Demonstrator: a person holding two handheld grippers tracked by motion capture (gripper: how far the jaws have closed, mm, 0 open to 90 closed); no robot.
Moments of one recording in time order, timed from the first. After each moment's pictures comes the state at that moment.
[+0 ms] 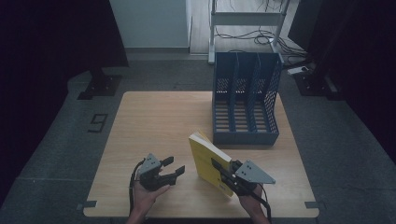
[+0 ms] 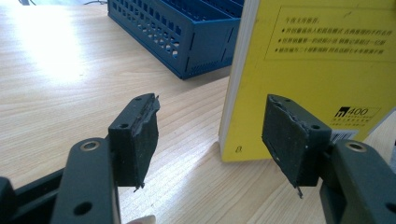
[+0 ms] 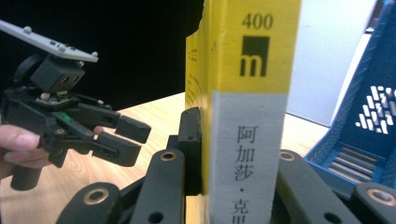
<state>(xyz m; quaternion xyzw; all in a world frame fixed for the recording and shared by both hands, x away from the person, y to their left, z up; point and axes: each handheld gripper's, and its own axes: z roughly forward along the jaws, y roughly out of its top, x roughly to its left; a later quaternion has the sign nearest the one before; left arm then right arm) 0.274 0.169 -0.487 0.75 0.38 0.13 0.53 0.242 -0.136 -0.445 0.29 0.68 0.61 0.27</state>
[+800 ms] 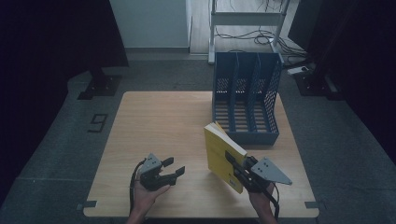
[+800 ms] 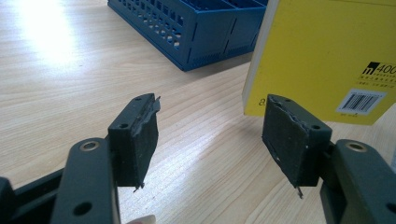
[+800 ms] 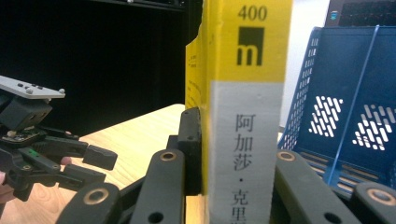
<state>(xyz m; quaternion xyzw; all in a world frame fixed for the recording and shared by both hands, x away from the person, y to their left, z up) 0.277 0.169 -0.490 0.76 0.38 0.12 0.51 0.241 -0.165 -0.430 0.32 0.64 0.63 0.31</state>
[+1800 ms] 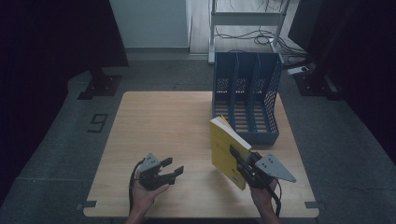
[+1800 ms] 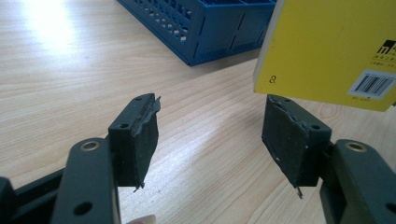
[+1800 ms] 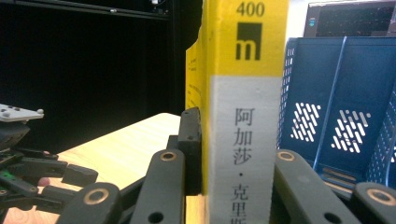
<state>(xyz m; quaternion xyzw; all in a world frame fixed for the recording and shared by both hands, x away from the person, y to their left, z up) 0.278 0.173 -0.492 0.76 0.39 0.12 0.51 0.247 -0.170 -0.421 0.34 0.62 0.63 0.32</state>
